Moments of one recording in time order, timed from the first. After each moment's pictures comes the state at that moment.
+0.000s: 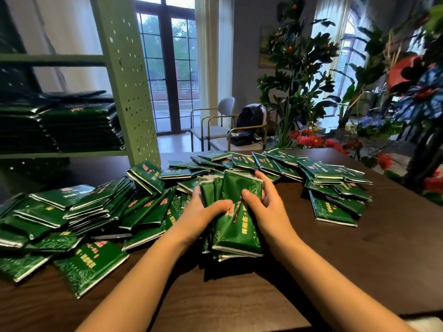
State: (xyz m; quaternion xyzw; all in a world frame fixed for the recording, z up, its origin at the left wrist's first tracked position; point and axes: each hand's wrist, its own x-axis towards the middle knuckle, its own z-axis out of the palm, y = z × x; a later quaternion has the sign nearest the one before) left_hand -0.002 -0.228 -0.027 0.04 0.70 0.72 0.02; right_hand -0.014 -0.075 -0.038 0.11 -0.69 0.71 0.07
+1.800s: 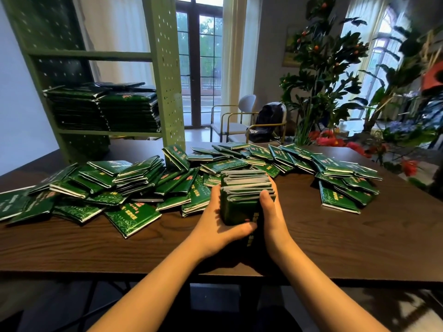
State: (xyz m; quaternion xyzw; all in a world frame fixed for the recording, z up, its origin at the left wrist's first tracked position) left_hand 0.083 -0.220 -0.052 0.18 0.73 0.65 -0.08; right_hand 0.057 -0.087 -0.050 0.27 -0.59 0.77 0.03
